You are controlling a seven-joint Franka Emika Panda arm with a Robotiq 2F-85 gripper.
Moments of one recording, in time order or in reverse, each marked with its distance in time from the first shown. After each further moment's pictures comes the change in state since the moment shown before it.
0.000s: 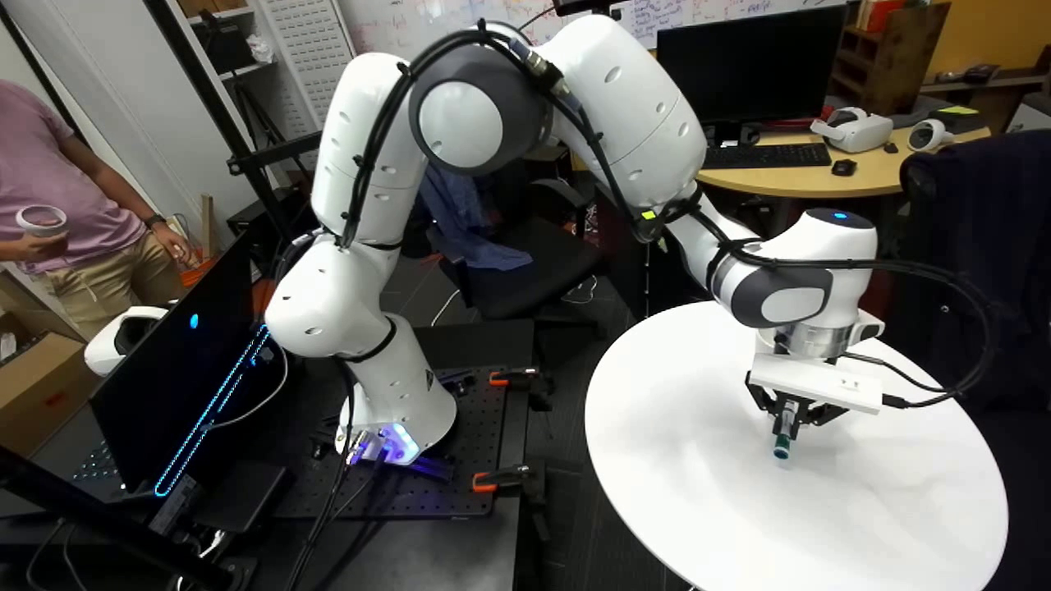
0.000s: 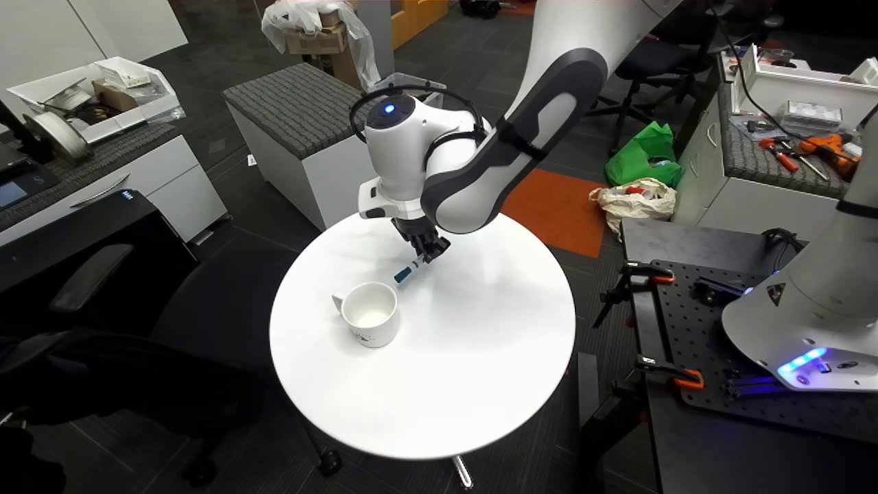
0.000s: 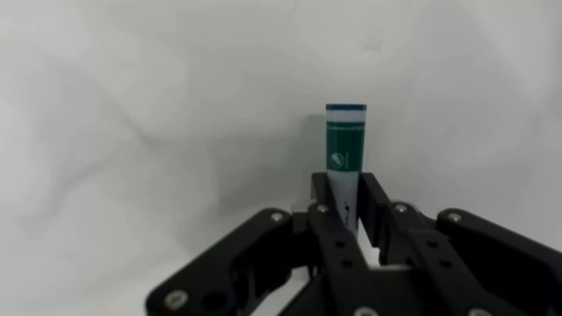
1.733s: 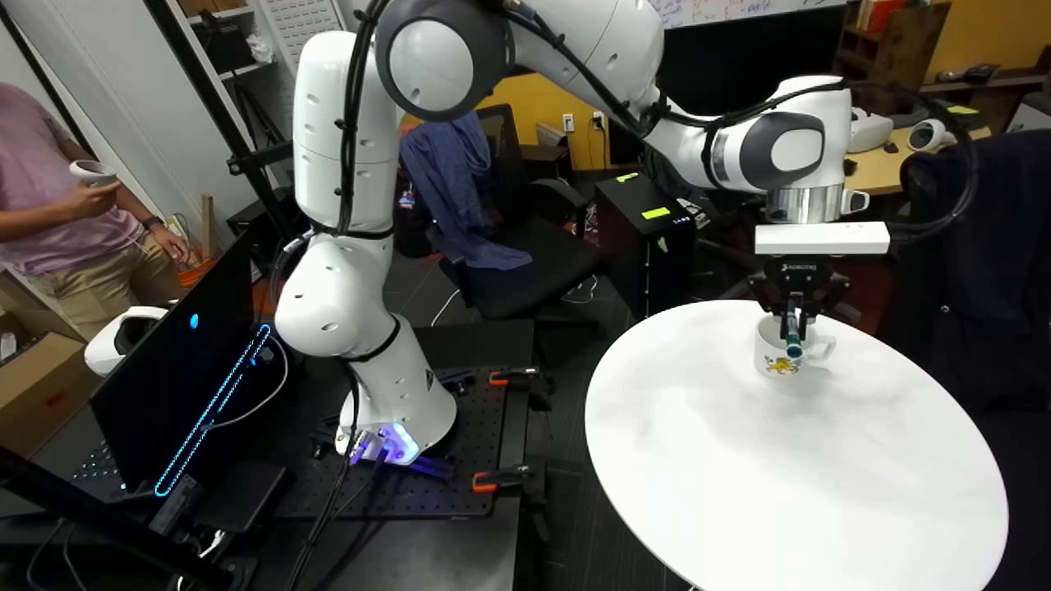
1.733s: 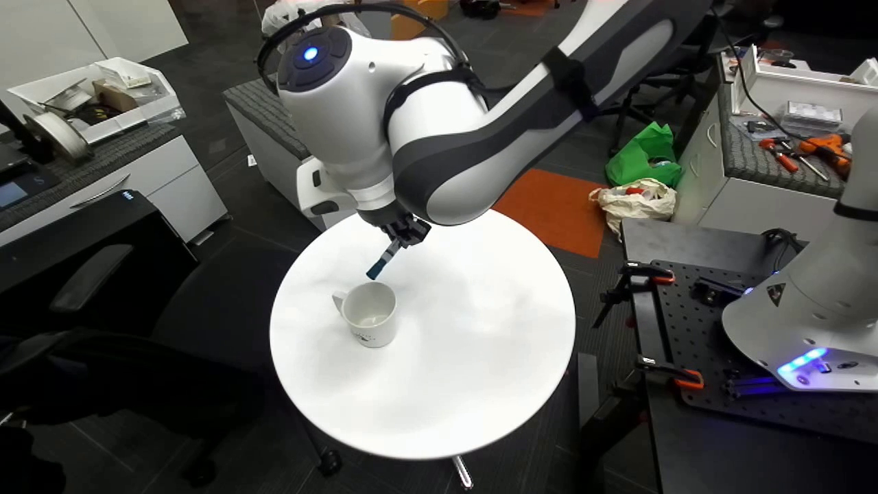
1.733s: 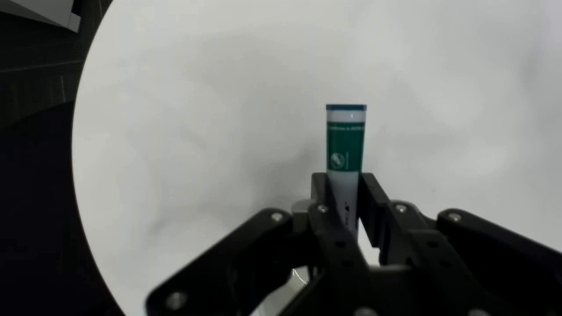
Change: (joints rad) arm 0.156 -0.169 0.053 0.089 -0.166 -0.323 0.106
